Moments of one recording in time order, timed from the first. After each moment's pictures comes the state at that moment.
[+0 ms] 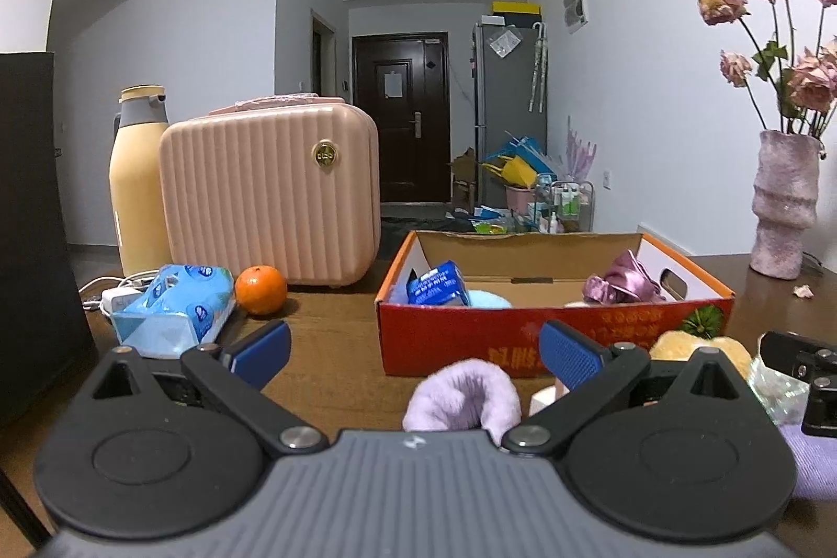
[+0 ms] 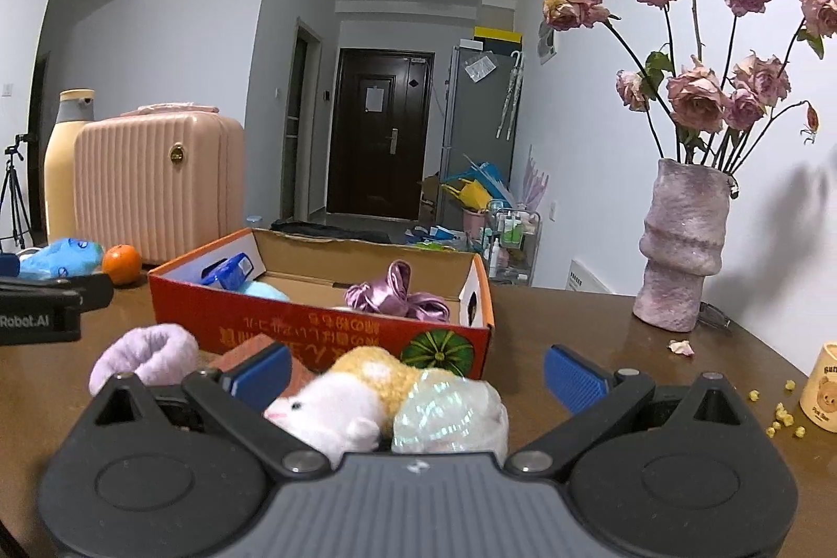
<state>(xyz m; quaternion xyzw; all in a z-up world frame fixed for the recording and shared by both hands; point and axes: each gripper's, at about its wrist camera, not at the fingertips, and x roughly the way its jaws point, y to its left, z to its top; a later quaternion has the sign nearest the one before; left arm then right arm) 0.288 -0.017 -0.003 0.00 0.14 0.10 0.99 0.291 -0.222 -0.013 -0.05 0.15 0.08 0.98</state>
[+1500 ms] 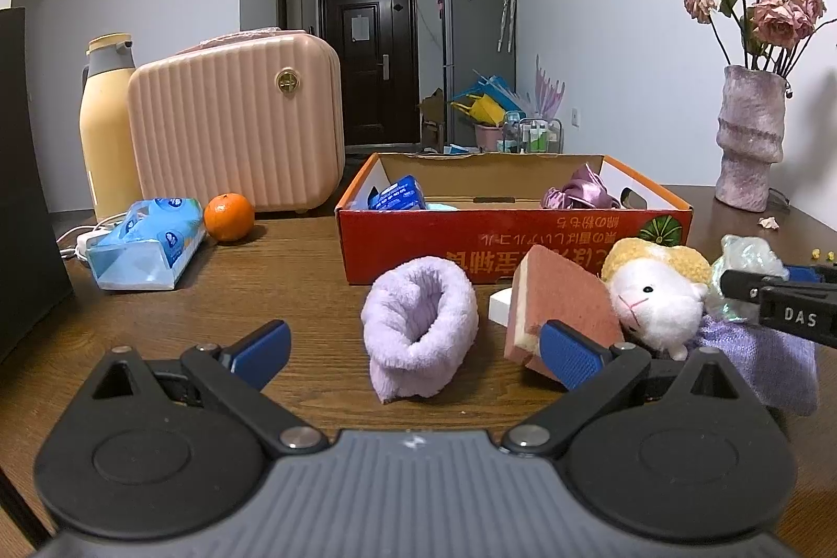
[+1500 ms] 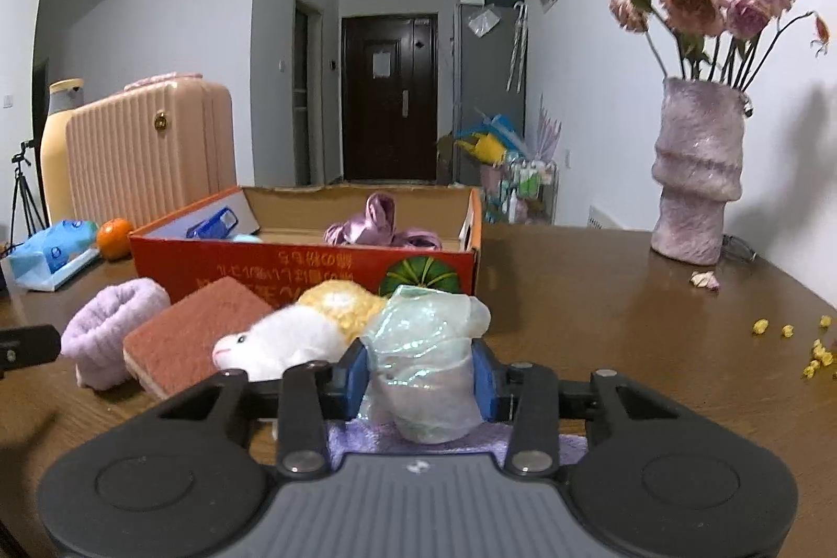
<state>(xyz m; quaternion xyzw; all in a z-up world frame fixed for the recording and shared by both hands) 0.272 -0.030 -0.027 0.01 0.21 0.06 0.98 0.320 -0.256 -0.050 -0.02 0.19 0.10 0.98</state>
